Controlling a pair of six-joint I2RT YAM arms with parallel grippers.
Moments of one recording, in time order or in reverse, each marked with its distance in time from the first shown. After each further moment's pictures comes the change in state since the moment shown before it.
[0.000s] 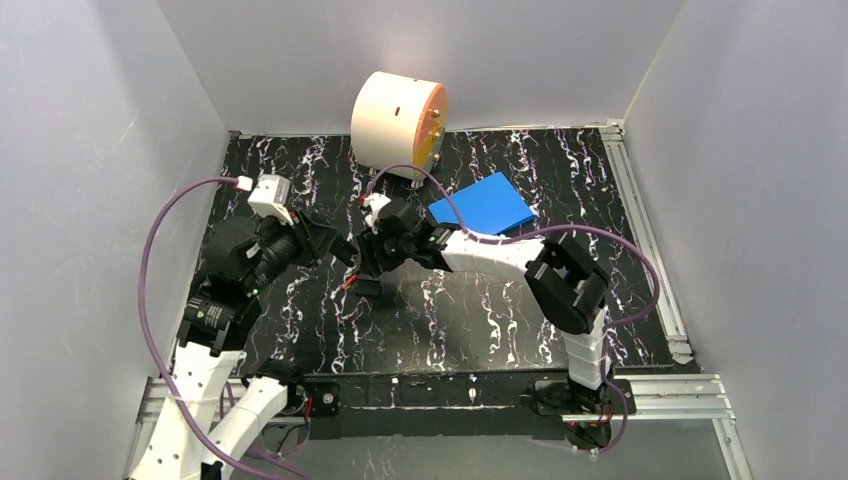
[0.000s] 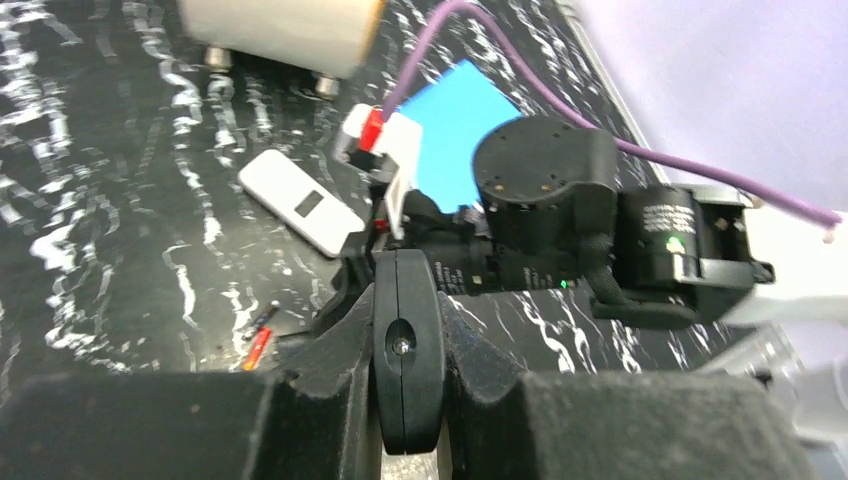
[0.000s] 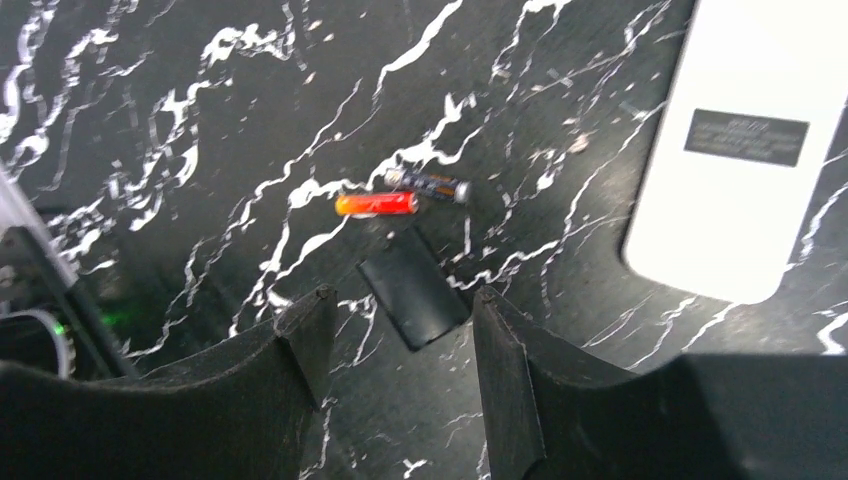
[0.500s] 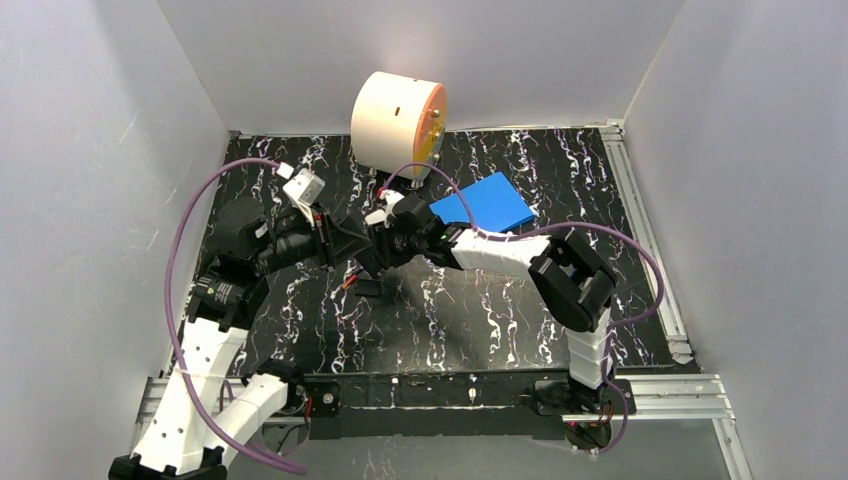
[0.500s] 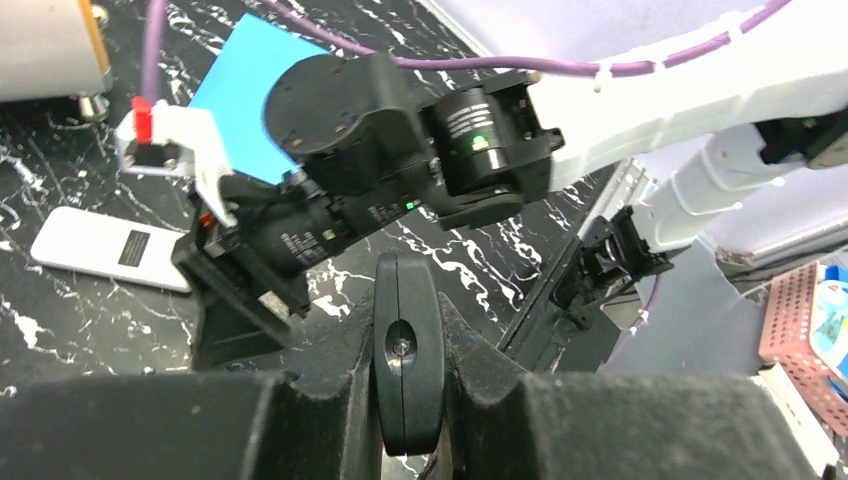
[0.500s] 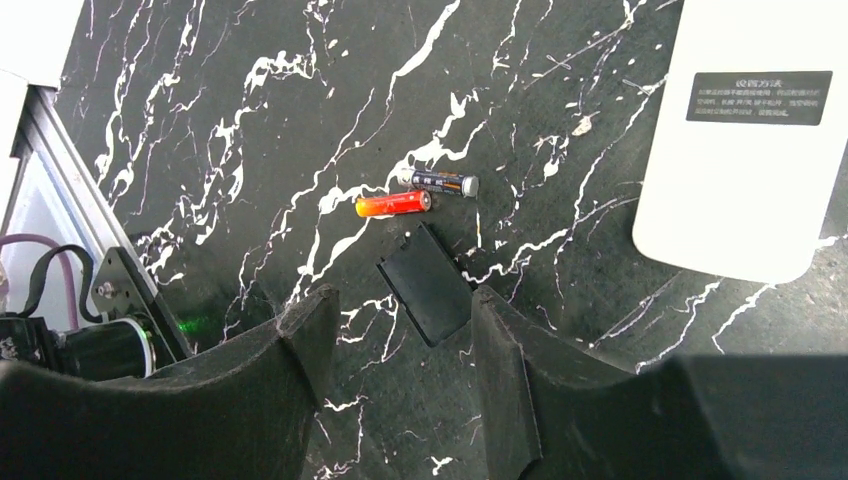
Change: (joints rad) left arm 0.000 0.112 0.025 0.084 0.516 0.130; right arm -0.063 -0.060 -0.156 0.176 -0.130 0.176
